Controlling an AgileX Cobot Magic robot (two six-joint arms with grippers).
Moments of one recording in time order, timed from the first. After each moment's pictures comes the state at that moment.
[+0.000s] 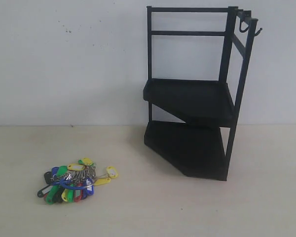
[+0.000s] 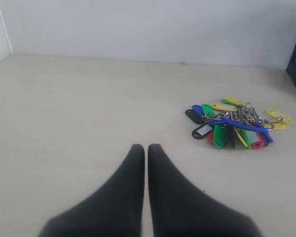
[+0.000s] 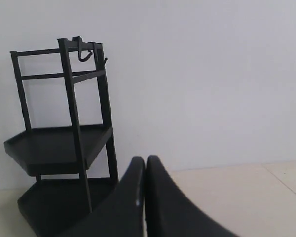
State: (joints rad) left arm -0.03 0.00 0.00 -0.08 0.31 0.05; right arm -0.02 0.03 -0.14 0.05 0.08 0.06
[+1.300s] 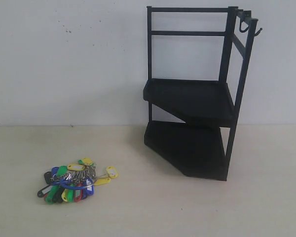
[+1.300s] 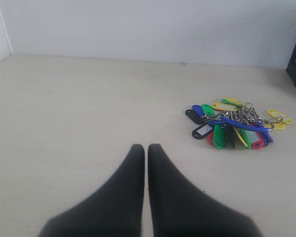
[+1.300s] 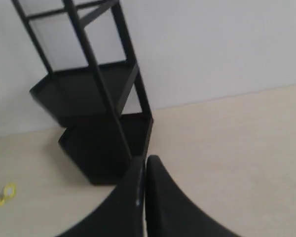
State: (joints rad) left arm -0.03 0.00 0.00 -0.08 0.31 0.05; right arm 0.06 0.47 -0.36 0.35 0.20 -0.11
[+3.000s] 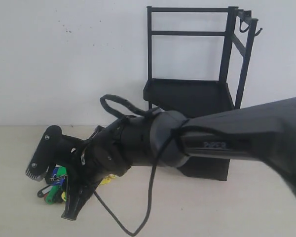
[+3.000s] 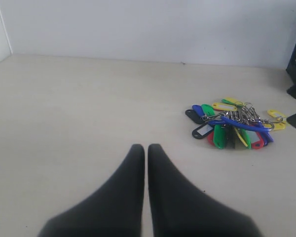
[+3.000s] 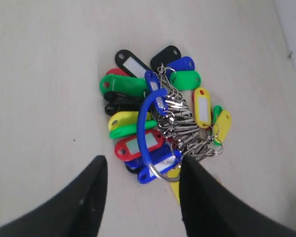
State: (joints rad) left arm -0.03 0.00 0.00 -0.08 0.31 0.05; right arm 0.91 2.14 -1.59 -0.13 0.31 -0.54
